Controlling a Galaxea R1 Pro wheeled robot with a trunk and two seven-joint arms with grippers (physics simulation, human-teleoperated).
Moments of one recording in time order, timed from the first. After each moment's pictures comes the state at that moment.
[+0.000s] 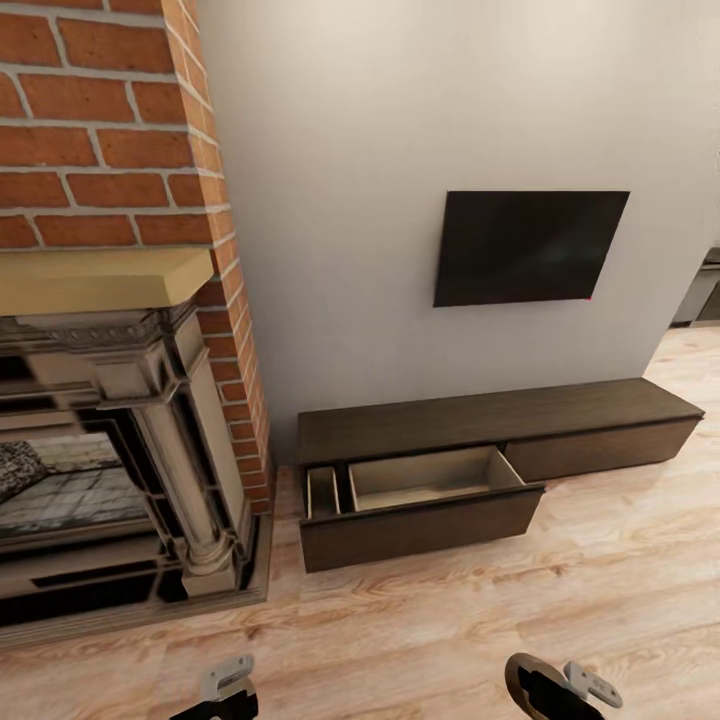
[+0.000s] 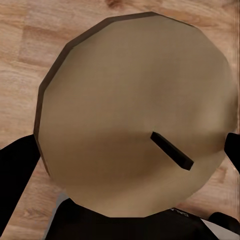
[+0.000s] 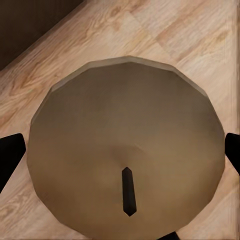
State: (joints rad) left arm -0.20 0.10 -0.43 -0.87 0.84 0.33 0.56; right arm -0.37 -0.19 0.21 -0.33 -0.76 -0.03 -0.03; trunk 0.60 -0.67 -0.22
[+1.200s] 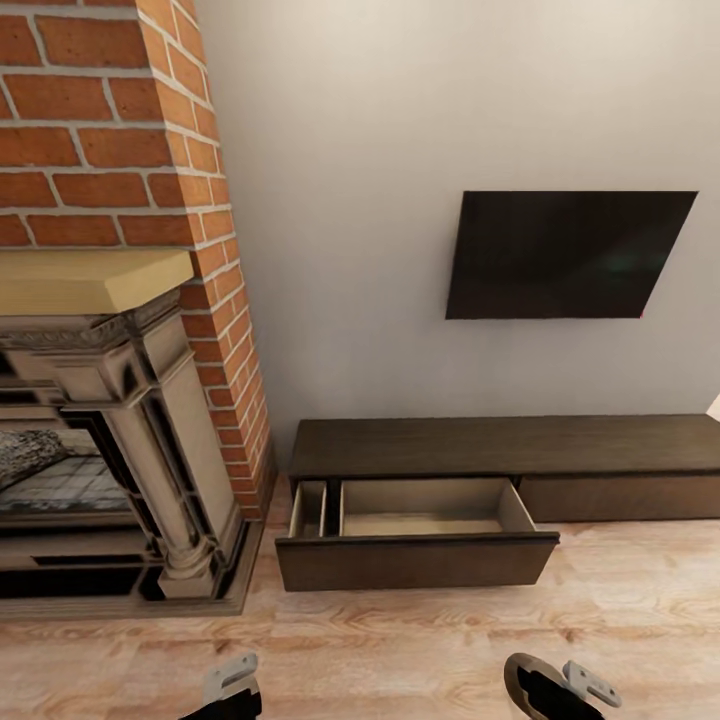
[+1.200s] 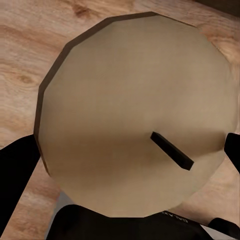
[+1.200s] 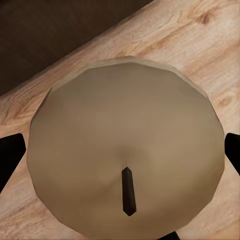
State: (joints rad) left arm -0.20 0.10 -0.46 -0.87 0.84 0.29 0.56; right arm -0.37 -0.19 0.21 -0.33 -0.76 -0.02 -0.02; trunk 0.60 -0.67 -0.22
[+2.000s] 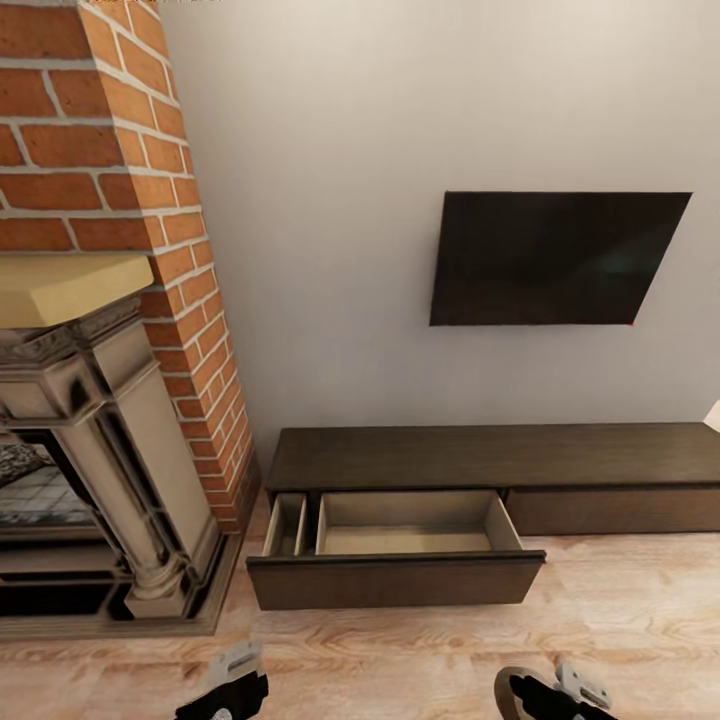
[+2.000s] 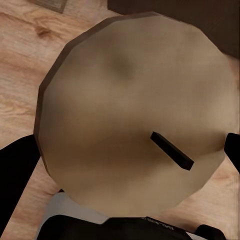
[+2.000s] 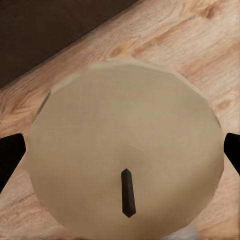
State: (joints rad) left arm -0.20 0.10 -0.45 -0.94 0.85 0.30 0.57; right arm -0.37 -0.20 0.22 -0.36 -0.76 0.12 -0.01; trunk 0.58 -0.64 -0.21
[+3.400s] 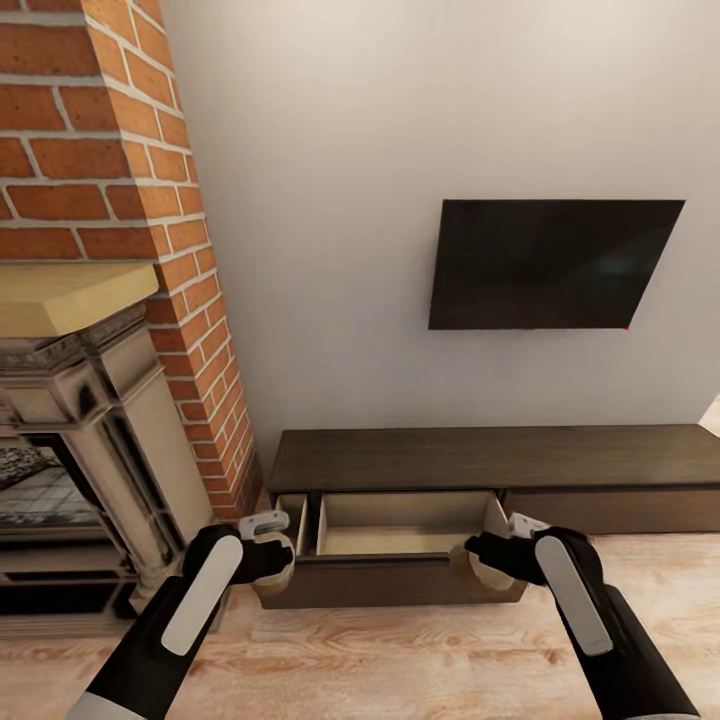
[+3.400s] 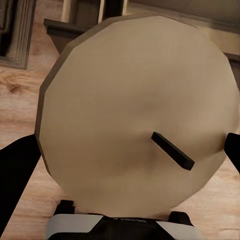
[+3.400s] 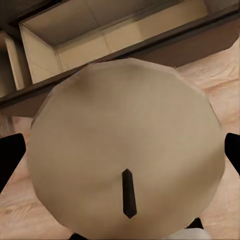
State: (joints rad) left arm -0.44 0.03 -0.25 -1.33 0.88 0.97 0.75; right arm -0.40 -0.10 0.01 -1.36 -0.76 1.00 -0.50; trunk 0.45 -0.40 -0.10
